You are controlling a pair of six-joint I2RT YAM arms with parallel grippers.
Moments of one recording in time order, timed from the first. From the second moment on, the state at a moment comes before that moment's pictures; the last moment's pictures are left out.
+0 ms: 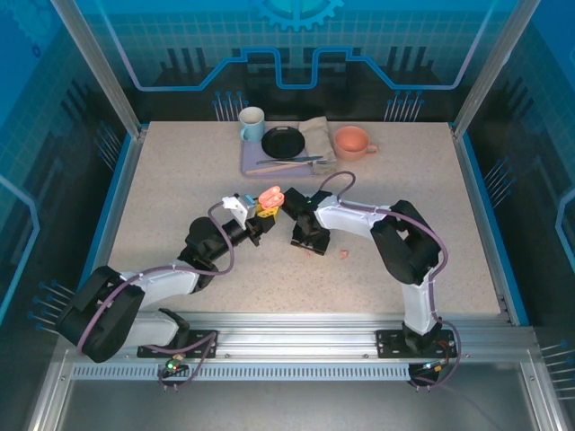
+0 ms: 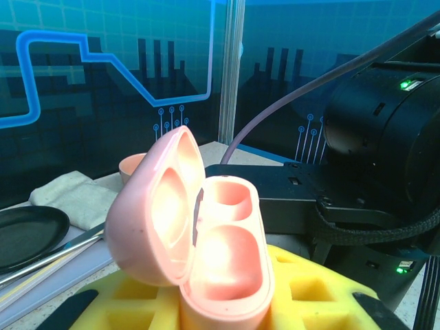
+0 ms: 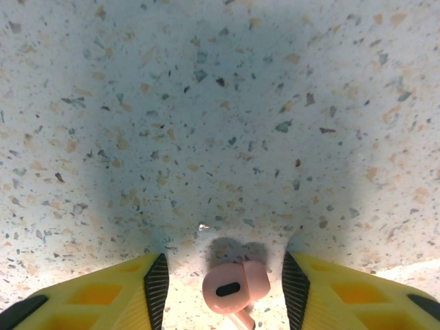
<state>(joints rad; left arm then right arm) -0.49 1.29 0.35 1.02 0.34 -0.09 0.77 1.99 1.36 -0.85 0.06 1.16</state>
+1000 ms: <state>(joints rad) -0.49 1.29 0.35 1.02 0.34 -0.09 0.77 1.97 1.32 -0.83 0.07 1.16</state>
